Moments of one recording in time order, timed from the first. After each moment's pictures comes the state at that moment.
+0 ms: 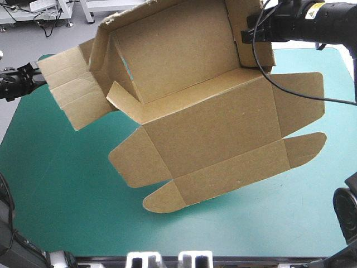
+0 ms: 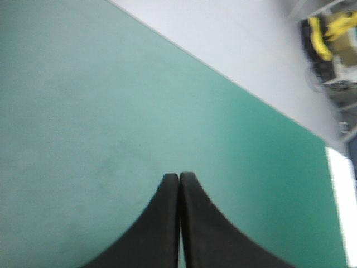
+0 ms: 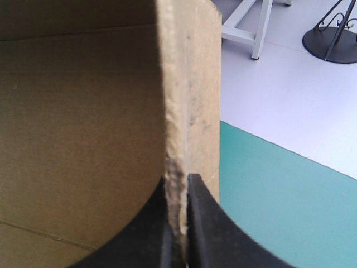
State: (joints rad) left arm 0.57 1.75 -1.60 -1.07 1.13 0.50; right arm 0.18 1.65 -2.39 0.38 1.25 -0.23
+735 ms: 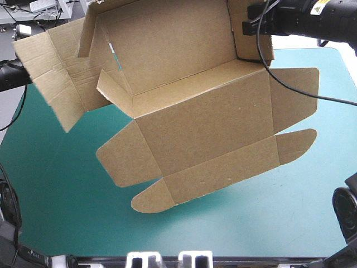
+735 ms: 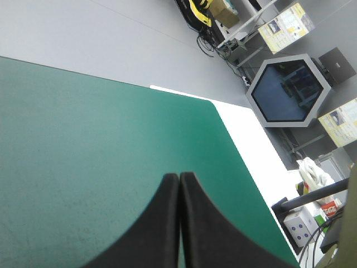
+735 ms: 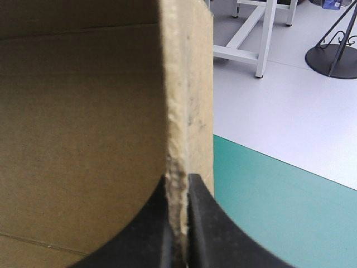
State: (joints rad) left arm 0.37 1.62 -1.60 -1.30 1.22 0.60; right arm 0.18 1.66 -2.42 0.40 1.21 -0.18
